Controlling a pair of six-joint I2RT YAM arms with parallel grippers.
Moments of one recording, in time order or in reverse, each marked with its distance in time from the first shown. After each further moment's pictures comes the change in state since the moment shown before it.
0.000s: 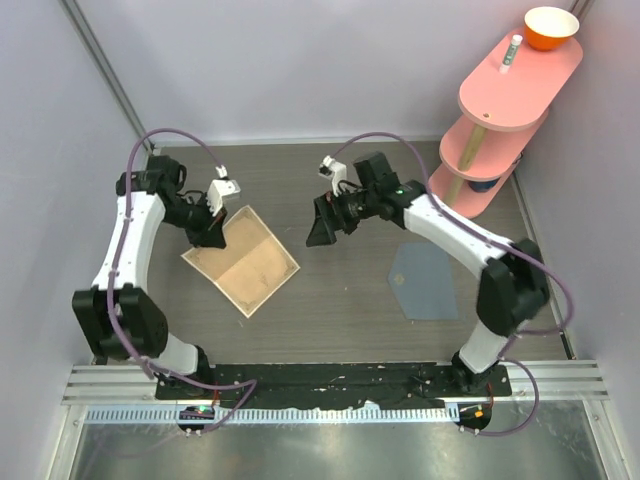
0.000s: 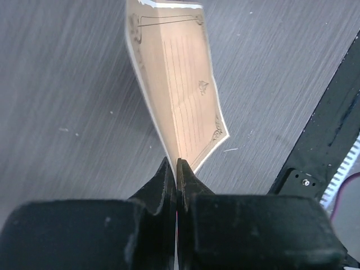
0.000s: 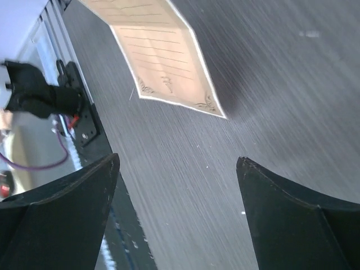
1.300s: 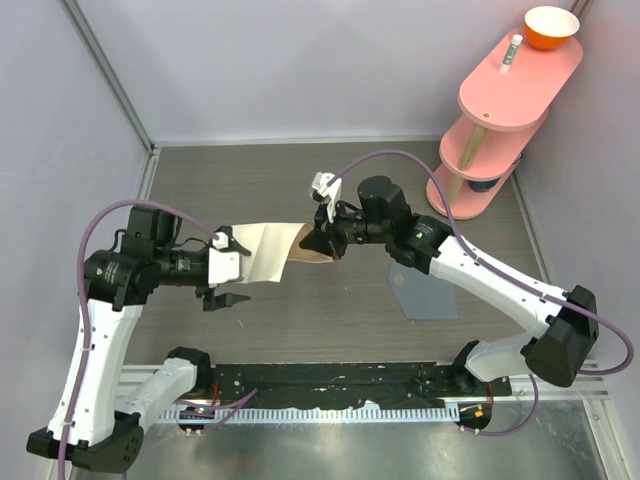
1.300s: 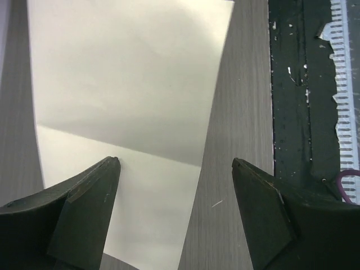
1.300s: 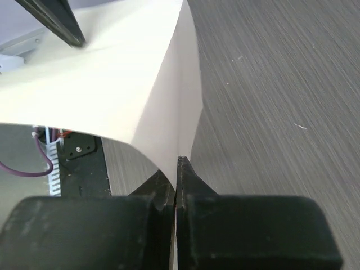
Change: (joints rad) left arm -0.303 -0.628 -0.101 -0.017 0.226 0.146; right arm 0.245 -0.414 -0.201 0.214 0.256 -0.165
